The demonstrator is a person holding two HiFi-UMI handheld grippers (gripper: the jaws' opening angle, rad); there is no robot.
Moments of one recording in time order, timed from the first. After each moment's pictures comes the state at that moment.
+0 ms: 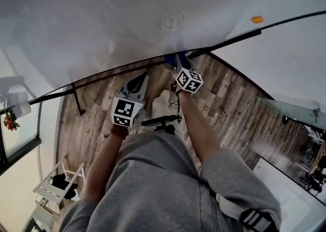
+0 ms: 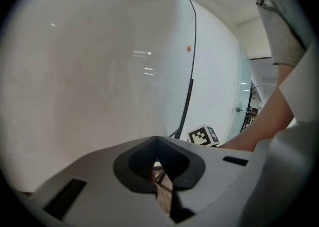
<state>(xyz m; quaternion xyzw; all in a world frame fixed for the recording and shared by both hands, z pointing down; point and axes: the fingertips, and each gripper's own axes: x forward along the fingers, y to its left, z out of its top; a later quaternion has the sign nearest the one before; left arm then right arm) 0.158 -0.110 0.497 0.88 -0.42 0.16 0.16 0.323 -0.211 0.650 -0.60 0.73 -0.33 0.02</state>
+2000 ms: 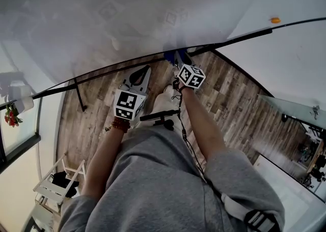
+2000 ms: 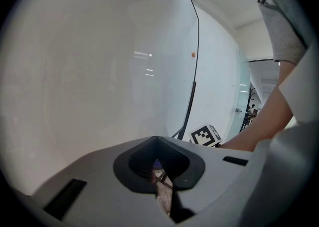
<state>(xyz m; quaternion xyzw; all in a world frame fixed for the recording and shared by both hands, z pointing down) 0.101 -0.106 0.502 0.88 -0.41 0.15 0.16 0.255 -0.195 0.651 -0.57 0.74 -0.35 0.00</state>
